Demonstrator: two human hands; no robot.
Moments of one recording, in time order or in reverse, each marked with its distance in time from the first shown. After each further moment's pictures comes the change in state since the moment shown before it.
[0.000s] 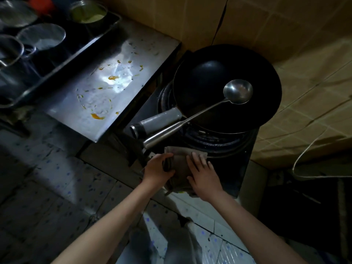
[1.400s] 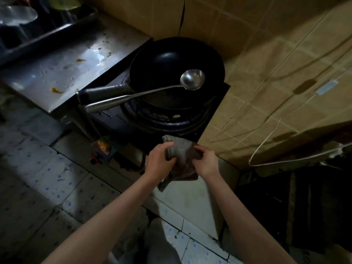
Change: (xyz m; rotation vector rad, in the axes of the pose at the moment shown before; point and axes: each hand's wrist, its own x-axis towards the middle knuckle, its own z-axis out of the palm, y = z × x) left_hand -0.067 0.128 0.133 -0.080 0.155 0.091; right_hand -0.102 0.131 -0.027 0.798 0.304 0.415
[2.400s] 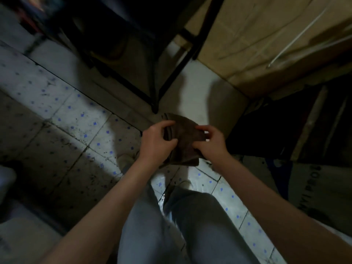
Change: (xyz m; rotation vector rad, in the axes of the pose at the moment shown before) left_hand -0.180 -0.071 0.189 -0.060 -0.046 -0.240; right_hand -0.105 0.254 0.050 0.336 -0.193 0.292
